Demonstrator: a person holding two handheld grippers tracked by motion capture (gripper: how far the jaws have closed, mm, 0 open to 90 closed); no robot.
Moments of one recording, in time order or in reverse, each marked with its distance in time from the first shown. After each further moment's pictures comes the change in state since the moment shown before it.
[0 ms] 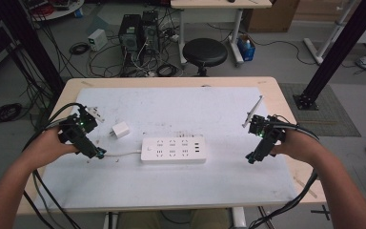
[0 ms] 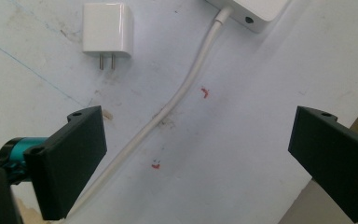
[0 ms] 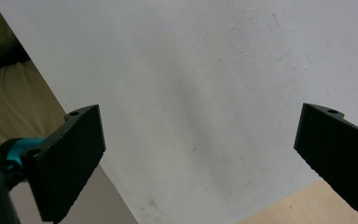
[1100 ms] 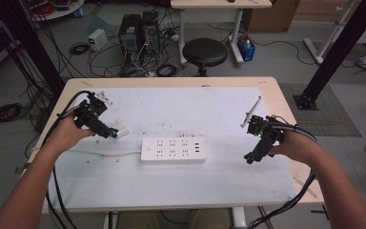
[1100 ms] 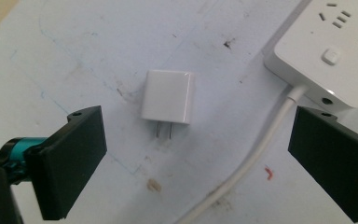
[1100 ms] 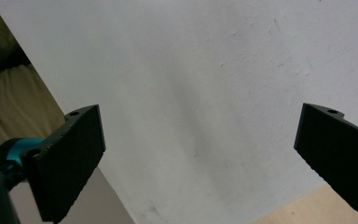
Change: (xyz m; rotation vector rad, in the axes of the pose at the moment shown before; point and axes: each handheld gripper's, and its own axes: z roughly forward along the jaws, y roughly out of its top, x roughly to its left) left arm 0.043 0.029 0.038 -0.149 0.093 -0.063; right arm 0.002 0.002 0.003 -0.015 0.001 -0.002
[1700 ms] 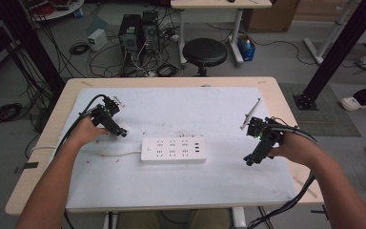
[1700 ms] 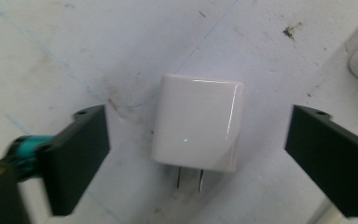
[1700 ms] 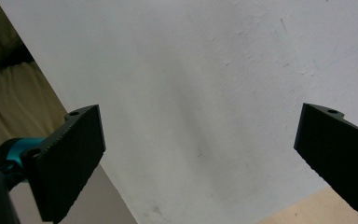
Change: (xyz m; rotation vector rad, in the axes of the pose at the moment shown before) left arm 0.028 0.002 0.087 0.095 -0.056 -0.036; right arm 0.004 -0.001 0.001 0.002 0.002 -0.009
